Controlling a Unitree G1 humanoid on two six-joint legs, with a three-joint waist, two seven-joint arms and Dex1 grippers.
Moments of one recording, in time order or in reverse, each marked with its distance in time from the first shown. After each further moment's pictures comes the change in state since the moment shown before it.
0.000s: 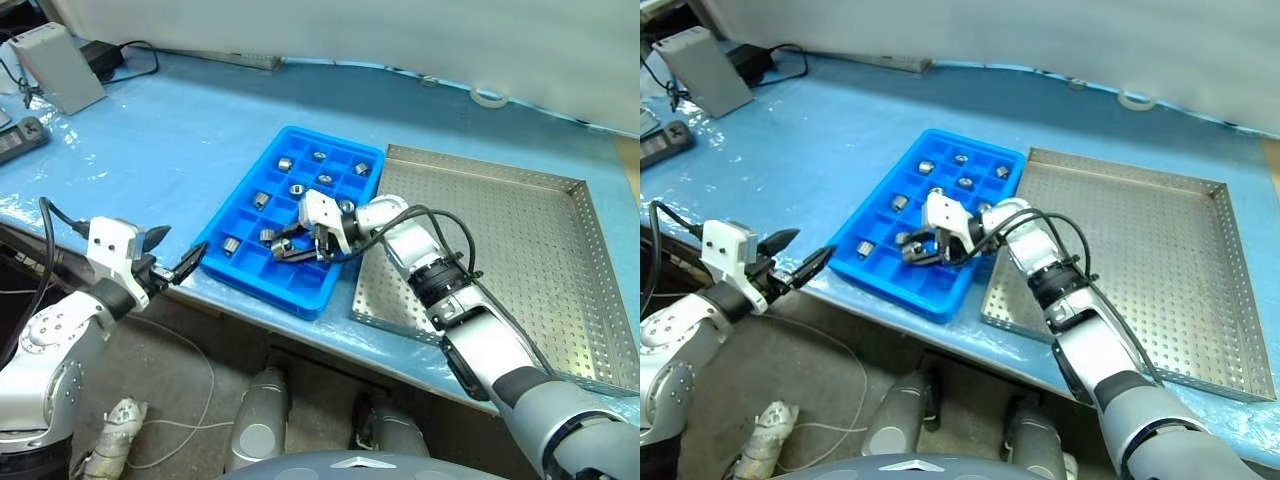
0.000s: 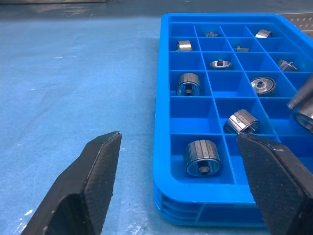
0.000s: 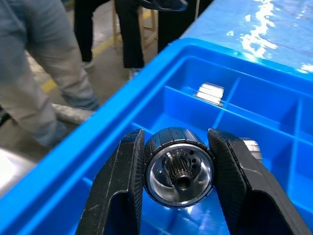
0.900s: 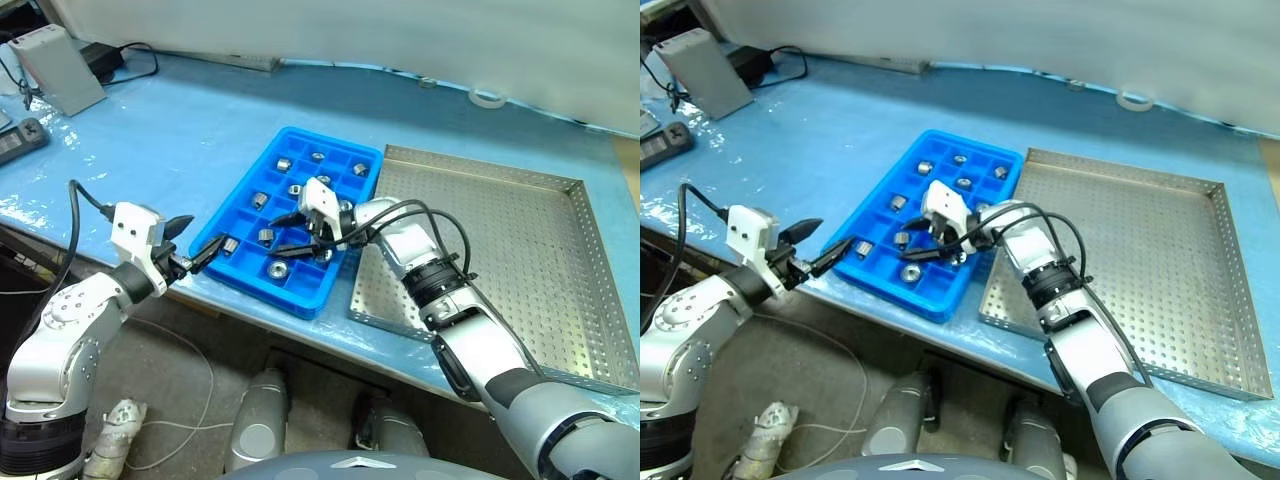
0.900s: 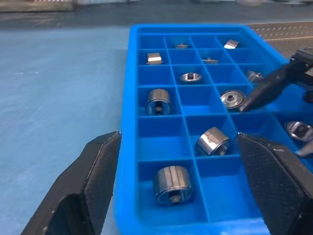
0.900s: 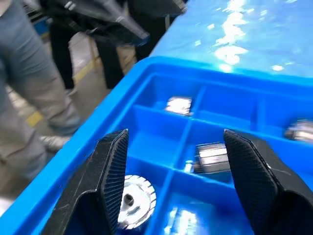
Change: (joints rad) left arm -0.109 0.007 -0.105 0.044 -0.017 0.005 -0.025; right arm -0.001 0.038 -0.103 0.007 0.011 0.087 -0.137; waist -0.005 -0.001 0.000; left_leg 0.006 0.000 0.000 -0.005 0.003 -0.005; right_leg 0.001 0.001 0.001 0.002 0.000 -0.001
